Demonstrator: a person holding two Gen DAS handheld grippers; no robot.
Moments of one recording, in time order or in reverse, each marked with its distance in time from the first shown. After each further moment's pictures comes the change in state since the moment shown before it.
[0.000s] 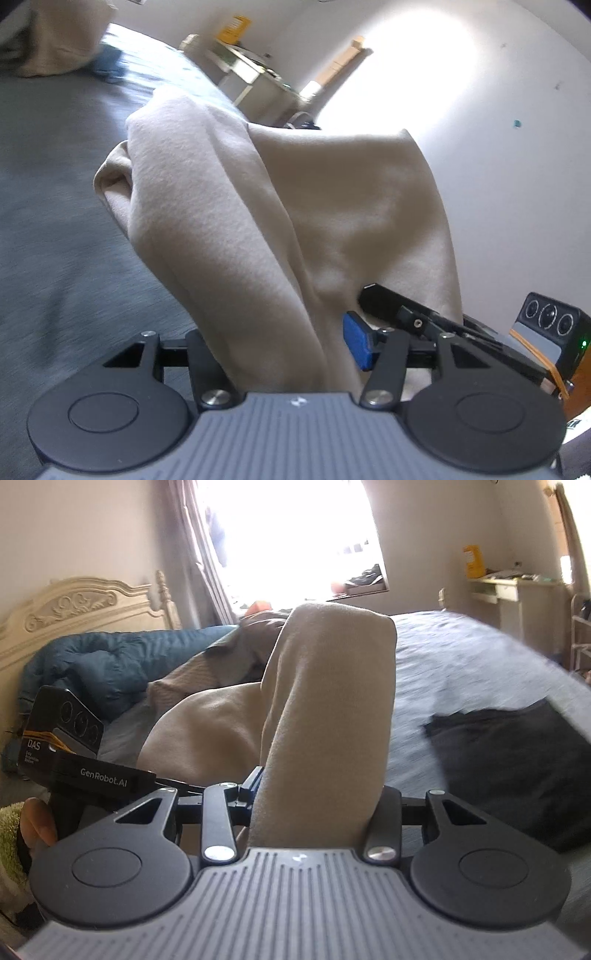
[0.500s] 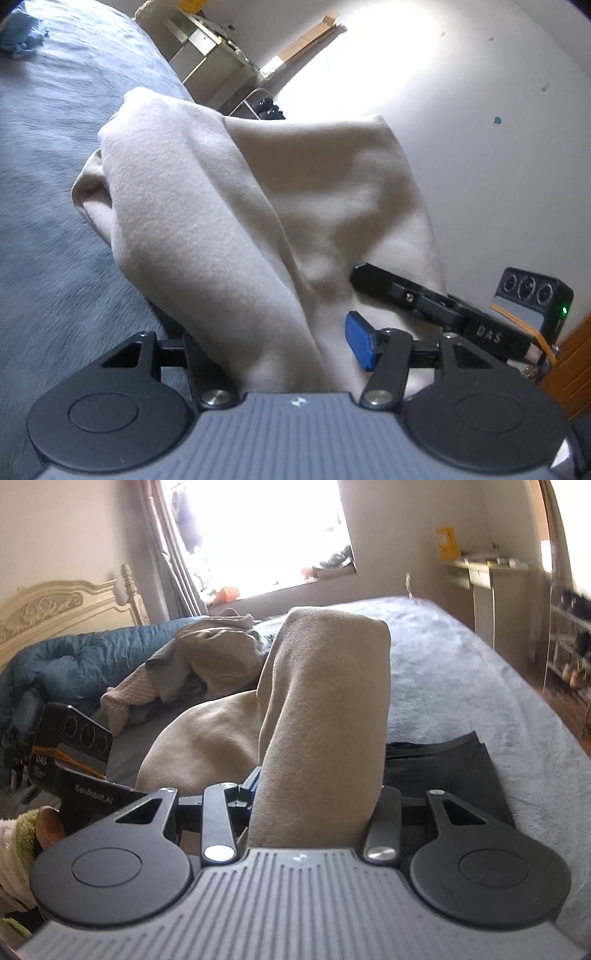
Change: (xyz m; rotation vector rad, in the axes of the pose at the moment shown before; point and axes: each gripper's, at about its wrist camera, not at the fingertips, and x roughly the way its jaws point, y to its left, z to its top) left arm 0.136 -0.027 0.058 -0.030 0.083 -0.139; right arm 0.015 -0.133 0.077 0.045 0.098 -0.036
